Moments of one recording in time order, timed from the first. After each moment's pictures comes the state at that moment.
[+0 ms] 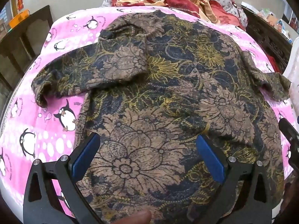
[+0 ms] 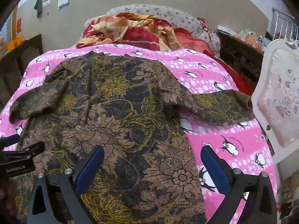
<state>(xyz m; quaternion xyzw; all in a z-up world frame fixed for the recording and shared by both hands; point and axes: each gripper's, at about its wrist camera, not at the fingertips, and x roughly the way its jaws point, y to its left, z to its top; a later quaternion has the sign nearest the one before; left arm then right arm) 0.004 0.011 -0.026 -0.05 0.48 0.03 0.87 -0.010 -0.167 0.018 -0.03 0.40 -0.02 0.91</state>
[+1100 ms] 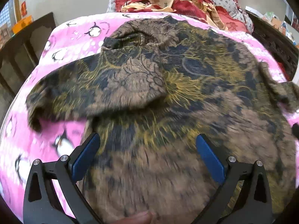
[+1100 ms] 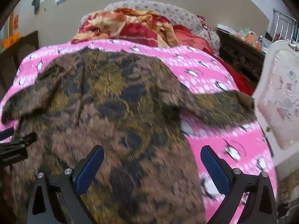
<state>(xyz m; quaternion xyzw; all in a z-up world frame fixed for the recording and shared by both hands) 0.056 0.030 -0.055 -0.02 0.45 0.05 0.89 0.027 -0.165 0.005 -0.03 0.41 -0.01 0.91</state>
